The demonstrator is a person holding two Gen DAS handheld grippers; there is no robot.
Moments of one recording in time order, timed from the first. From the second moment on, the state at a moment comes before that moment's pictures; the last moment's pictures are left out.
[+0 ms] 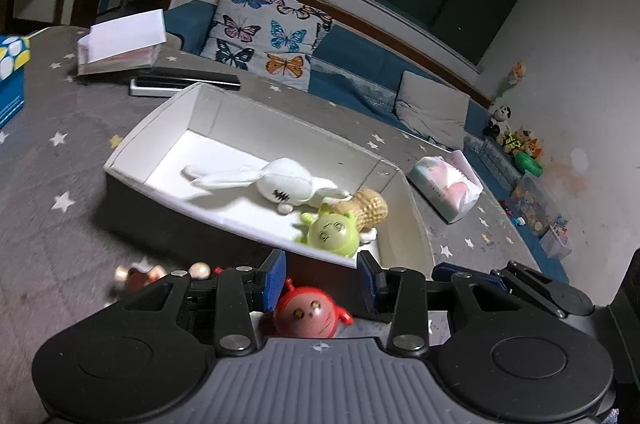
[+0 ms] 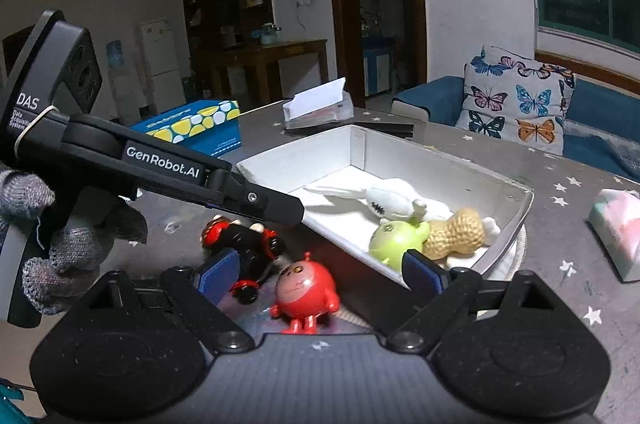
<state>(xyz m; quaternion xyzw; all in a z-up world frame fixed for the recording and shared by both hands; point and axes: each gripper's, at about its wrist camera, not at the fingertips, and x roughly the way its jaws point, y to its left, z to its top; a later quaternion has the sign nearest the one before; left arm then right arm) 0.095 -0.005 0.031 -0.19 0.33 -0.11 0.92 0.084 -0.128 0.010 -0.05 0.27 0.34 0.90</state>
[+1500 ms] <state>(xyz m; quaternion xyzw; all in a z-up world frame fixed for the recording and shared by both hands) 0.105 -0.022 -0.009 -0.19 0.39 -0.11 0.89 0.114 -0.100 -0.056 -0.03 0.34 0.33 0.88</state>
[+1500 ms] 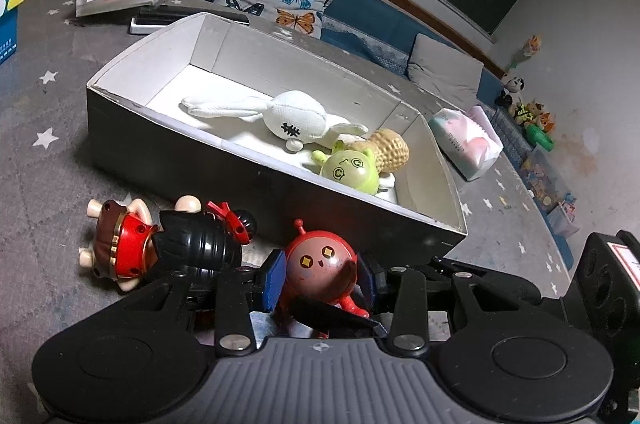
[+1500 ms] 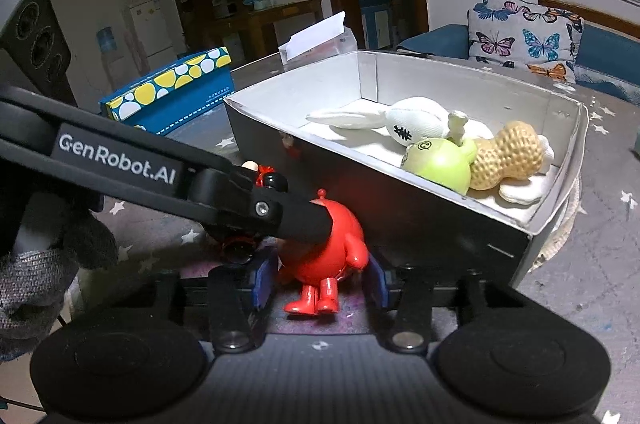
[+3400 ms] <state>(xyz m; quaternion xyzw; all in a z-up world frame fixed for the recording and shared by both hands) 0.207 0.007 0.020 -0.21 0.40 -0.09 0.89 0.226 -0.073 -0.018 -0.04 0.37 0.33 0.87</state>
